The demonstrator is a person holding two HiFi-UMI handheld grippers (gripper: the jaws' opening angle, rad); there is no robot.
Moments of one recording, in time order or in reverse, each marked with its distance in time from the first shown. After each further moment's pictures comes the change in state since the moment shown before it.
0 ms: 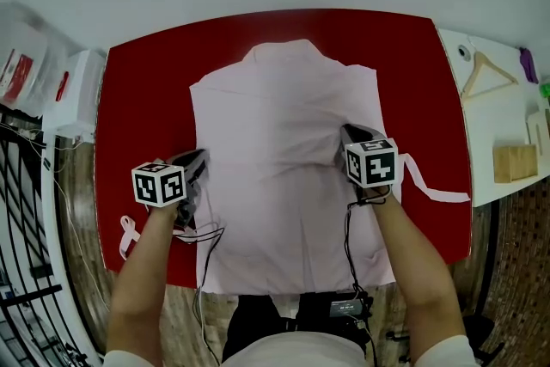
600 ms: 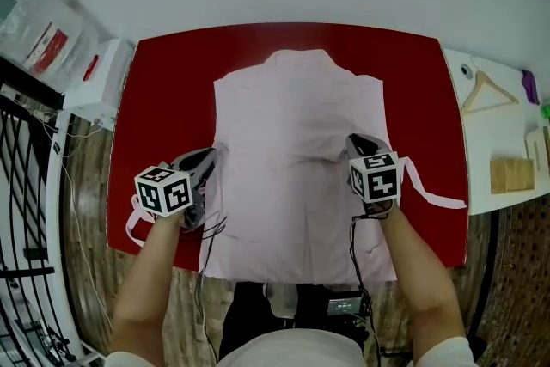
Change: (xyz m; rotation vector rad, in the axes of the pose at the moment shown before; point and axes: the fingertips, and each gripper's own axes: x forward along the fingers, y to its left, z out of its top) left arm -0.069 -0.053 0.016 0.036 -0.195 -0.021; right arm -0.047 0.028 0.010 -0.163 -0.070 0.017
